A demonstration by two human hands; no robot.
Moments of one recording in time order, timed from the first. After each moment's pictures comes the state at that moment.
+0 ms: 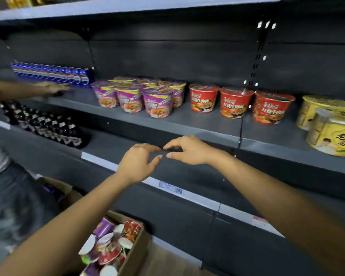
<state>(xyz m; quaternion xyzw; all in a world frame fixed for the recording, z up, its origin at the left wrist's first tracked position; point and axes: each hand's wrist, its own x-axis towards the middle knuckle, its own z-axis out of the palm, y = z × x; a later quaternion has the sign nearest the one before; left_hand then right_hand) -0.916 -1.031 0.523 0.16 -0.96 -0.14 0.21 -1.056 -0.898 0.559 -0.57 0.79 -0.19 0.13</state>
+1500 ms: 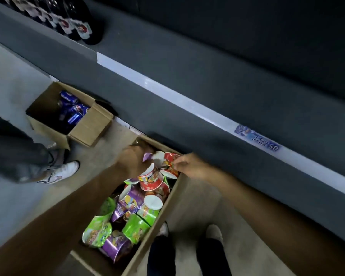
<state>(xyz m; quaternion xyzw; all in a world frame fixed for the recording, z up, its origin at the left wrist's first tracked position) -0.859 -1.299 0.228 0.30 -0.91 -0.20 -0.18 -0.997 -1.157 0.194 -0.34 0.77 -0.22 0.50</state>
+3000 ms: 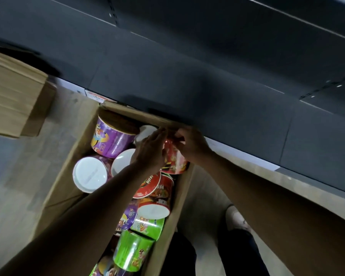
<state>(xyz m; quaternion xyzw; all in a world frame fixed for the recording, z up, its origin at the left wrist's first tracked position) -0.914 -1.335 -0.136 0.20 -0.92 -0.31 -0.13 -1.015 -1.228 -0.132 -0.27 0.87 -0.21 0.36</state>
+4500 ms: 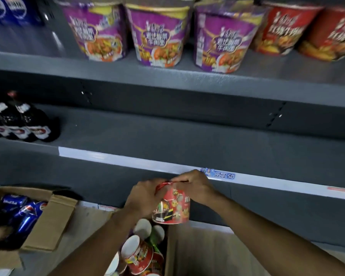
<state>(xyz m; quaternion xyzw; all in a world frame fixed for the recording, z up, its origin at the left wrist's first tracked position) -0.938 -1.305 0.282 0.08 -0.96 -0.27 -0.02 -1.024 -1.143 0.298 -0.22 0.83 -0.43 0.27</state>
